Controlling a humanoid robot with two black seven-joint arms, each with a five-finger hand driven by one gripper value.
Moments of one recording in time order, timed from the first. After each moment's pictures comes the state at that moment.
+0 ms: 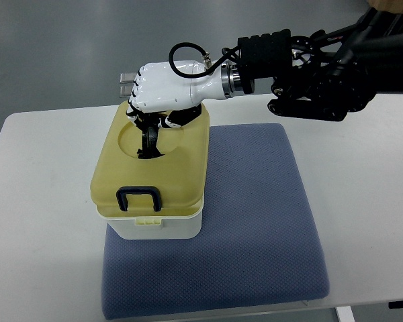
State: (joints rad) left arm -0.03 0.00 -0.01 -0.28 0.10 0.01 0.14; right arm 1.84 -0.12 -0.68 1.04 -1.09 -0.49 0.61
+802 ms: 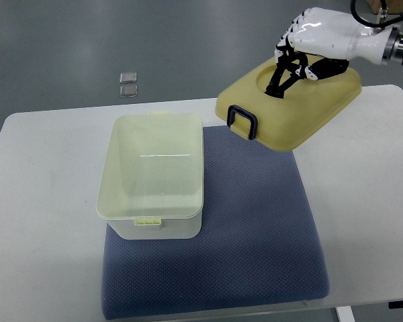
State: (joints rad) left arm -0.03 0.00 -0.01 -0.28 0.10 0.01 0.14; right arm 1.63 -0.72 -0.68 1.13 -1.19 -0.53 0.61
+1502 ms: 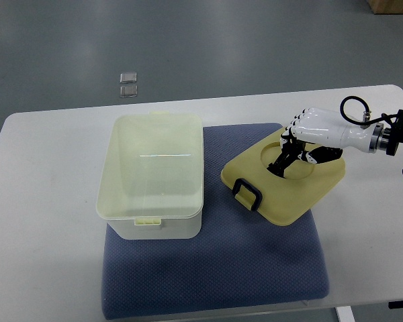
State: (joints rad) left arm -0.03 0.00 -0.01 -0.27 0.10 0.01 0.14; right arm 1.32 -0.63 -0.67 1.10 -1.18 -0.61 0.61
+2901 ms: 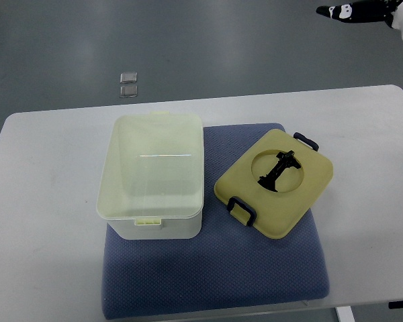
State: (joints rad) left arm -0.03 0.00 -0.01 -0.28 0.10 0.01 0.14; right arm 1.15 -0.75 0.22 1.09 -0.16 -0.12 0.49
